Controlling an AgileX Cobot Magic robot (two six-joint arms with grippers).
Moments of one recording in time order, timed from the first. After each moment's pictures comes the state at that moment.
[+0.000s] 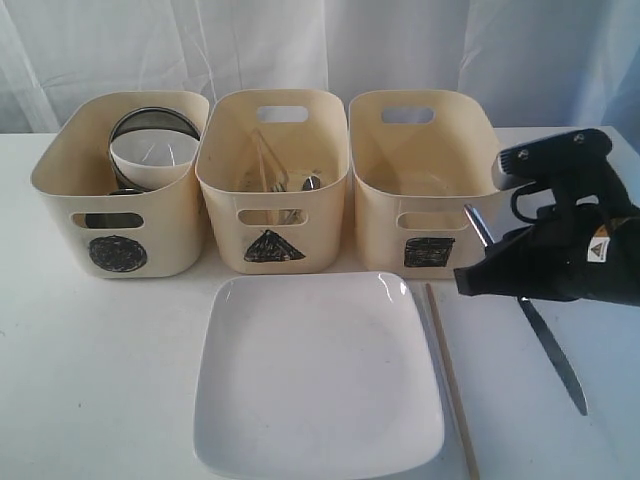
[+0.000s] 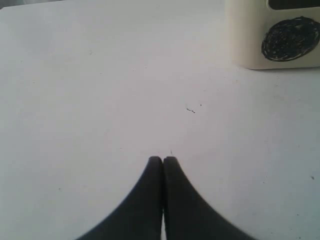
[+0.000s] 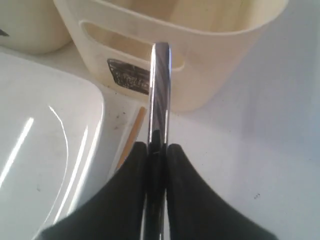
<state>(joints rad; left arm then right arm) 0.20 0.00 0.02 -0.13 0.42 0.26 0.32 1.29 -0.60 -0.06 0.10 0.06</state>
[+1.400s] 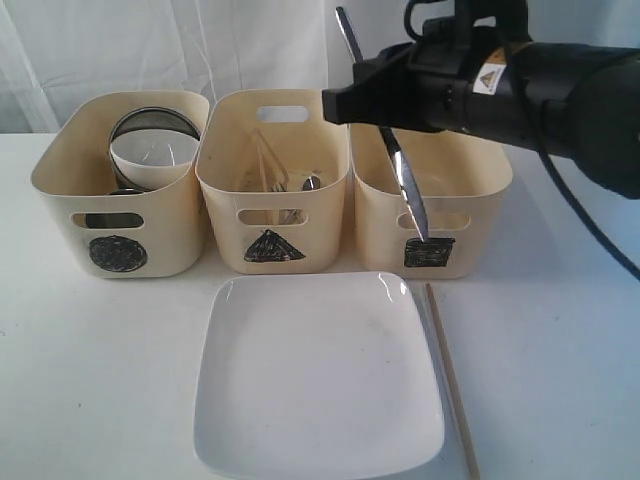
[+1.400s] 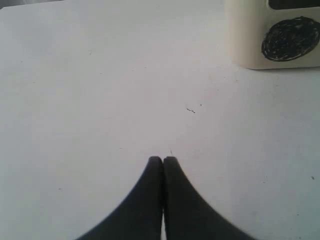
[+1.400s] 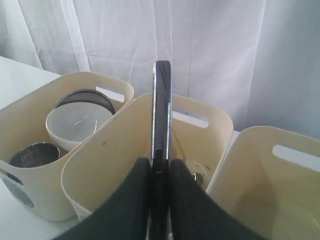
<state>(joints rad) 0.20 0.00 0.02 -0.13 0.42 0.26 0.55 1.40 -0.98 0.00 -0.08 0.06</state>
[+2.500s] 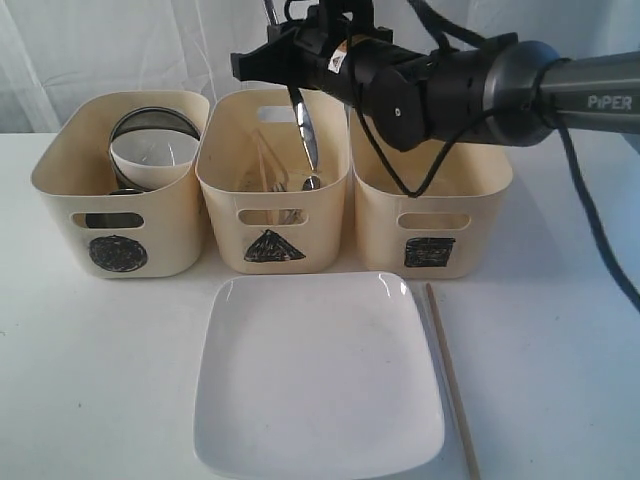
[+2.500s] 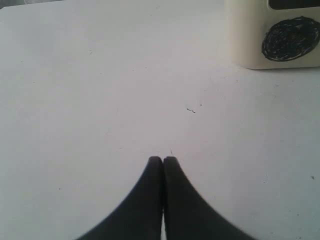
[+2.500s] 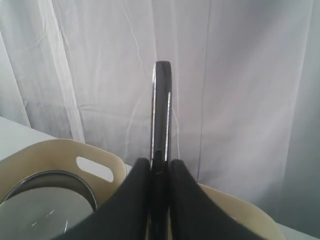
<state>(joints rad) 0.20 0.00 0.02 -0.13 0.42 0.26 0.55 1.97 -1.47 0.00 -0.33 0.06</state>
